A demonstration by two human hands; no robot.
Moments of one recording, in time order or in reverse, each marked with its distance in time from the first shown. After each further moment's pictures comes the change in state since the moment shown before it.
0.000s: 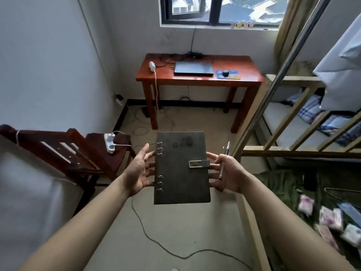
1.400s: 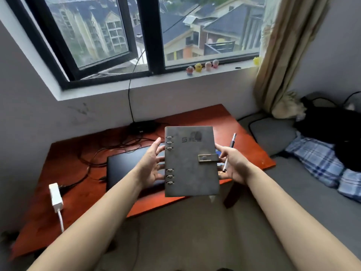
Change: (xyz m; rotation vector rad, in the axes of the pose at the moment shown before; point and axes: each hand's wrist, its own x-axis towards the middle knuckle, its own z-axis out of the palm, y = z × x) left_hand 0.890 0.598 0.284 0.229 -0.298 -0.044; right_hand 0.659 -0.688 -0.344 0.049 0.238 -0.188
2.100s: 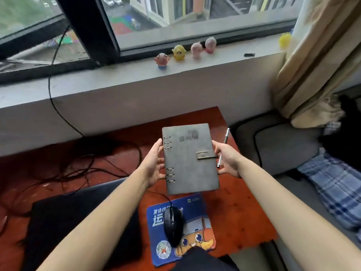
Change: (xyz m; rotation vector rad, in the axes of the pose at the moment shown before) left_hand 0.389 0.083 0.121 -0.061 0.195 -0.257; right_hand 0.335 -0.127 -0.237 -0.156 0.065 0.291
